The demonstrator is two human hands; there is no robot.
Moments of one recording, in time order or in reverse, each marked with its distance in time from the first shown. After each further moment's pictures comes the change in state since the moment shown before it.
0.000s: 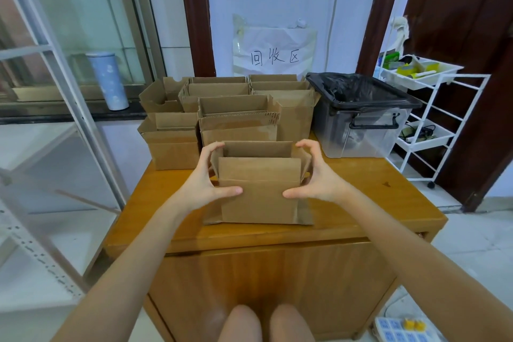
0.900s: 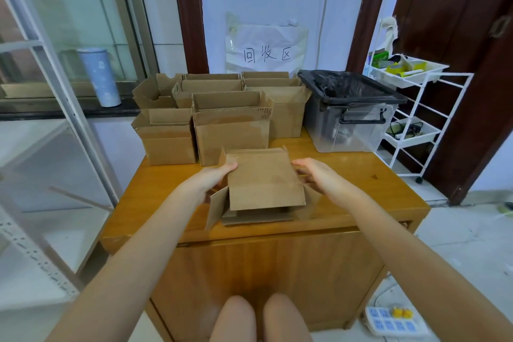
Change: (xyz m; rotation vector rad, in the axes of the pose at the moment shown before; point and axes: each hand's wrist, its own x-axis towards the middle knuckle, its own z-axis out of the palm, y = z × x) left_hand 0.015 0.021 0.028 -0.160 0.039 -0.740; right_hand -0.019 -0.014 0.005 0.116 0.155 0.484
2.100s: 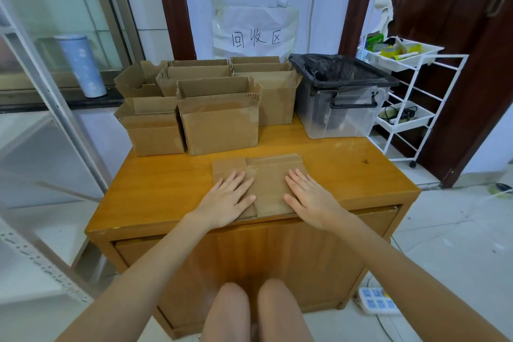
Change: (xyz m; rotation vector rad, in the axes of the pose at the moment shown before) left_hand 0.009 -0.062 0.052 1.119 -0.112 0.605; right_hand -0.005 0.086 0.012 -1.059 -0.001 -0.346
